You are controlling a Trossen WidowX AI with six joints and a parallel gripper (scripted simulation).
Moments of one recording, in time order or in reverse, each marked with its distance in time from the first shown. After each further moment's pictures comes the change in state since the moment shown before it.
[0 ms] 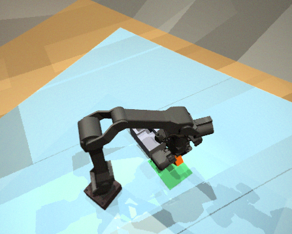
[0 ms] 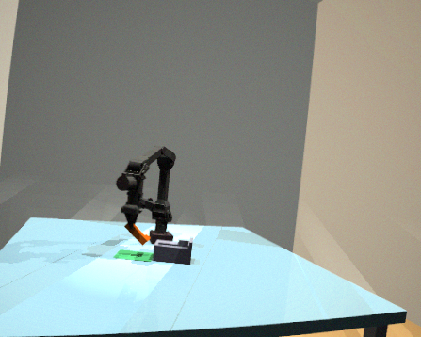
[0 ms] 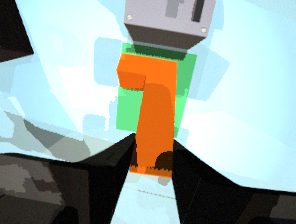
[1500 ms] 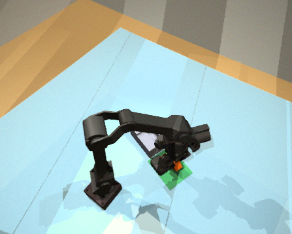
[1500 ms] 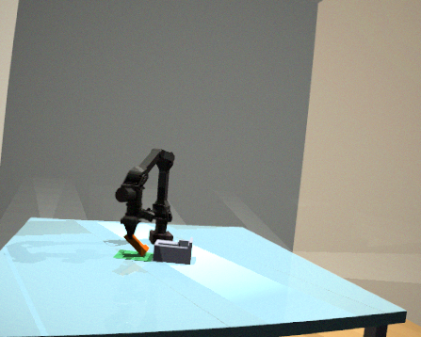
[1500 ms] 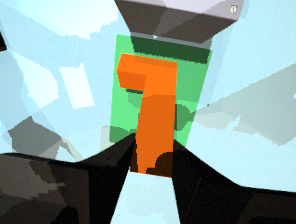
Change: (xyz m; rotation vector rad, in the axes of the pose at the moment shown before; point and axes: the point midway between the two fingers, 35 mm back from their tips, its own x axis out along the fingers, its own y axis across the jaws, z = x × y) arm 0.044 0.002 0.001 -0.003 -0.002 0.007
